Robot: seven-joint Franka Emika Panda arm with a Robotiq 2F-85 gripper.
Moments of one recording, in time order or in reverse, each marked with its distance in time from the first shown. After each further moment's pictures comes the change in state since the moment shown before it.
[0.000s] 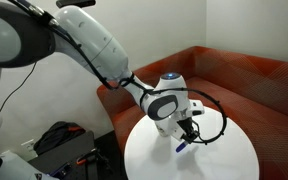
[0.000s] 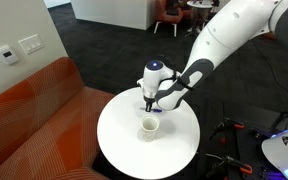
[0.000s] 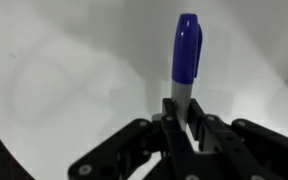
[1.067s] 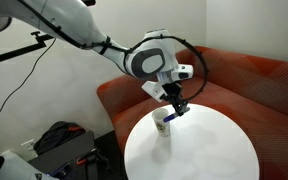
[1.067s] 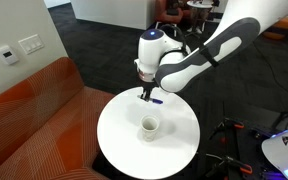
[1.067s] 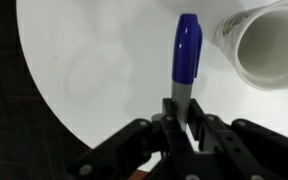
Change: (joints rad) arm 0.097 -0.324 -0.015 -0.071 -0.022 -0.274 0.257
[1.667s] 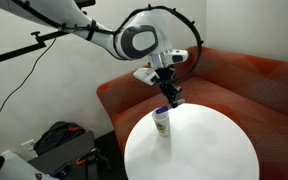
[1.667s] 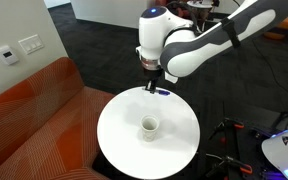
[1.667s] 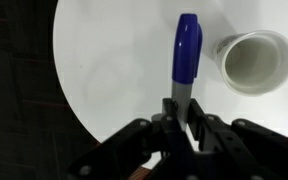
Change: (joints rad) arm 0.006 -0.134 0.011 -0.004 -0.049 -0.194 0.012
